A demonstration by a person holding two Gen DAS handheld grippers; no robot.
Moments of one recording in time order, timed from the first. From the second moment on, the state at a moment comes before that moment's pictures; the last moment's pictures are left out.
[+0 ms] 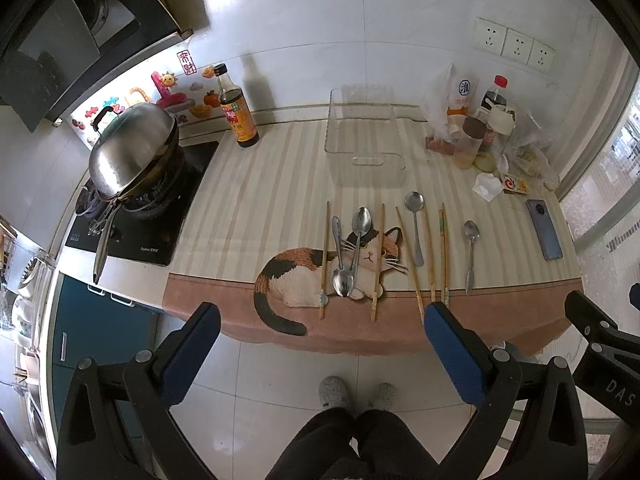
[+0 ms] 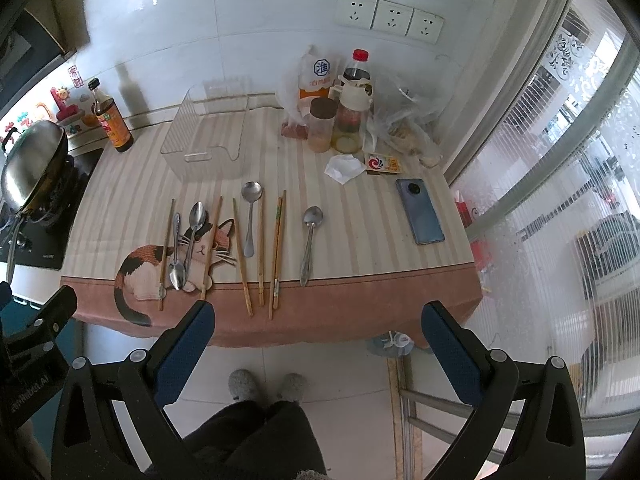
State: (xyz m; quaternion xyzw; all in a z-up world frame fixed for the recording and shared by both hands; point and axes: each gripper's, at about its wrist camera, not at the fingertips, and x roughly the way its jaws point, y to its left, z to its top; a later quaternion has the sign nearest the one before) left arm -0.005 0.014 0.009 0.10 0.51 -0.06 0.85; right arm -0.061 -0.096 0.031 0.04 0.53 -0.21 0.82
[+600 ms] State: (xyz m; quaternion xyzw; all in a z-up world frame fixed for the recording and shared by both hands) left arm -0.016 0.014 0.011 0.09 0.51 -0.06 0.85; right arm -0.064 -0.091 0.033 0.04 0.53 -0.20 0.82
